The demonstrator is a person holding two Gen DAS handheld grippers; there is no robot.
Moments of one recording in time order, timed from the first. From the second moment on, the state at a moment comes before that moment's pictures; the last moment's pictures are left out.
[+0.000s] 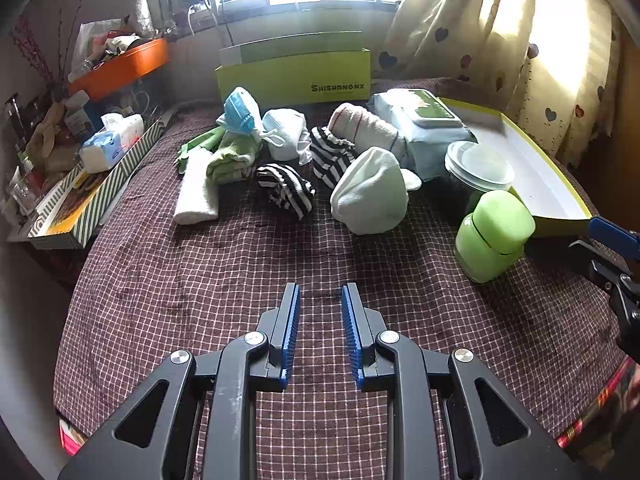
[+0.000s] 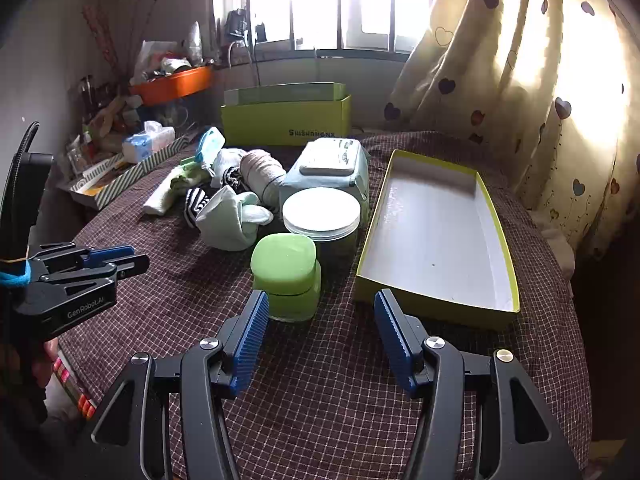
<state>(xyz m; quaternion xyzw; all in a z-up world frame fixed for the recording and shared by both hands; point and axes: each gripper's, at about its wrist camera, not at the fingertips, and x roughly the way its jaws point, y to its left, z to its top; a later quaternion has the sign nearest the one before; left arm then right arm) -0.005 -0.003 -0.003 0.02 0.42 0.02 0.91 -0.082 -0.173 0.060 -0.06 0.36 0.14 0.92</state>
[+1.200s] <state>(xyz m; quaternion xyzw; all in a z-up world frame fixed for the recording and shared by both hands) -0.003 0.002 0.002 -0.02 0.41 -0.04 0.91 -0.078 -0.169 0.066 -0.05 0.35 0.16 0.92</state>
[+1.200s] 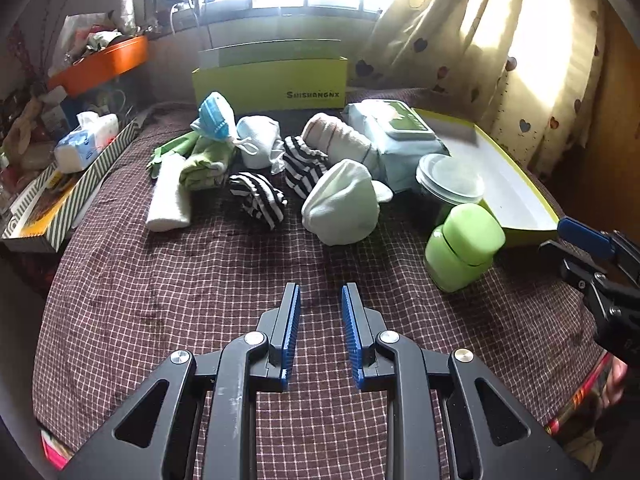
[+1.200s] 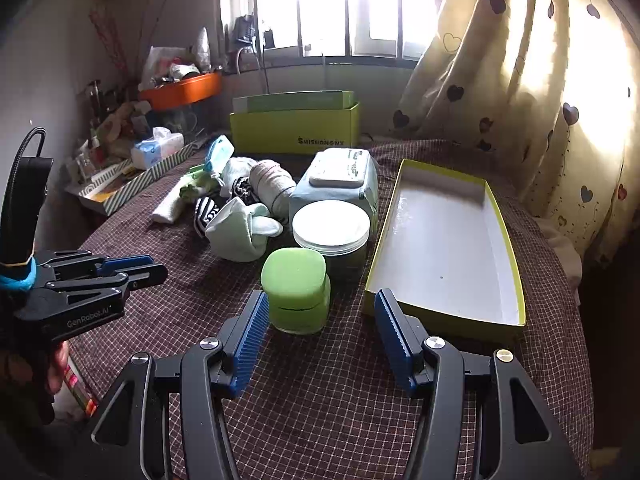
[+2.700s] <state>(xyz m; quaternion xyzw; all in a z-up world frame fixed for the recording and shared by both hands) 0.008 0.031 -0.008 -0.04 0.41 -0.02 0.91 -0.064 -0.155 0.069 -0.06 0.35 0.18 0.92</state>
